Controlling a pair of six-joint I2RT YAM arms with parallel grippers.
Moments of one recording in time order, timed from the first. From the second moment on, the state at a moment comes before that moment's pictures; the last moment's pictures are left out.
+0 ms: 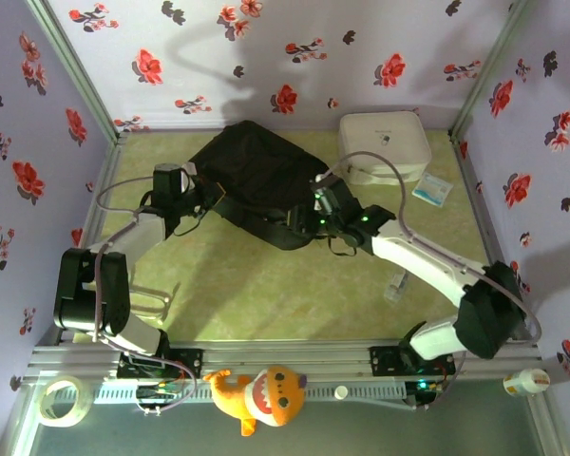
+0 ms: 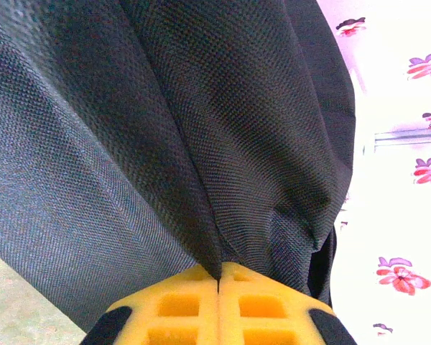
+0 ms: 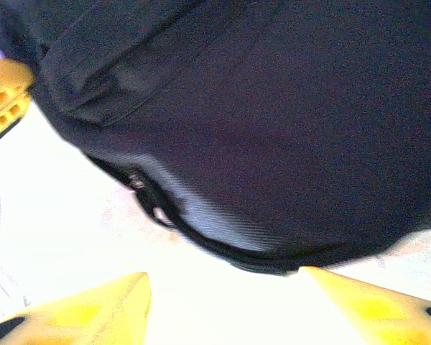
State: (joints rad) left arm -0.19 1.53 0.89 0.04 0.48 -0.91; right arm 0.74 1.43 1.10 -0.44 -0.04 0.65
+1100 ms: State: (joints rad) left arm -0.19 1.53 0.91 0.00 0.51 -0.88; right arm 0.79 1.69 1.23 -0.40 -0.14 0.56
